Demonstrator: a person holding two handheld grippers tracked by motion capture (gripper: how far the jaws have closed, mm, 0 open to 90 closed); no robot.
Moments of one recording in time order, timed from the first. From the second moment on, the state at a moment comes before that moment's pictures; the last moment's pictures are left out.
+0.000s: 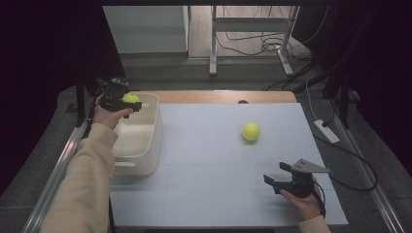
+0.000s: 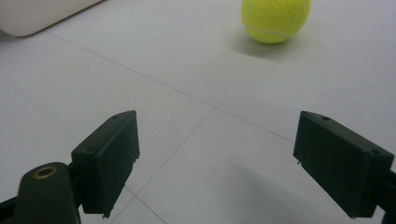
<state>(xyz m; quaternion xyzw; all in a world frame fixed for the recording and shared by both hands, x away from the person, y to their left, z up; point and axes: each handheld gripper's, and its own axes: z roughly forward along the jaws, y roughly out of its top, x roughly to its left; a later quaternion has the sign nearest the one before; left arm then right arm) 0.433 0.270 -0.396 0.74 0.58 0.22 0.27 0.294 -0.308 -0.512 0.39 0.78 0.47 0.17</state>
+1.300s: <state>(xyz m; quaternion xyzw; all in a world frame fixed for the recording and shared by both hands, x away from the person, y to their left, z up) 0.417 0.263 -0.384 0.74 0.55 0.22 0.32 0.297 -0.308 -0.513 0.39 0.78 0.47 0.16</state>
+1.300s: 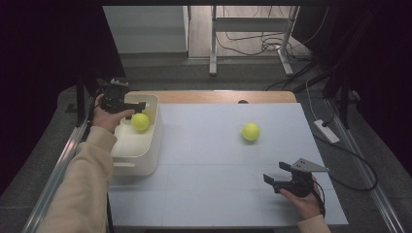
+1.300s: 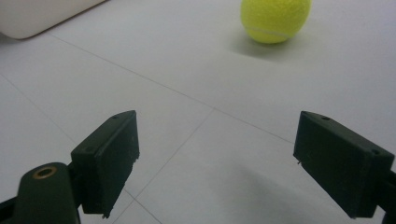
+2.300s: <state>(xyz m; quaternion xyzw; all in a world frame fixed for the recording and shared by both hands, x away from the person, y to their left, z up) 0.384 0.233 -0.371 0.75 0.48 0.18 0.41 0.297 -0.310 -0.510 0.39 0.77 0.47 0.17</state>
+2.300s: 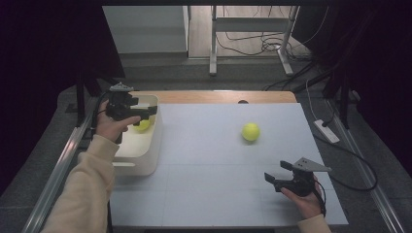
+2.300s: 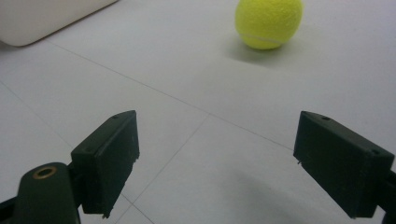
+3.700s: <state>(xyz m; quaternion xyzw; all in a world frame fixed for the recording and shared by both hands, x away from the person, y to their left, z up) 0.363 0.169 -0.382 0.78 0.43 0.14 0.43 0.292 -0.312 -0.509 0.39 0.77 0.47 0.17</state>
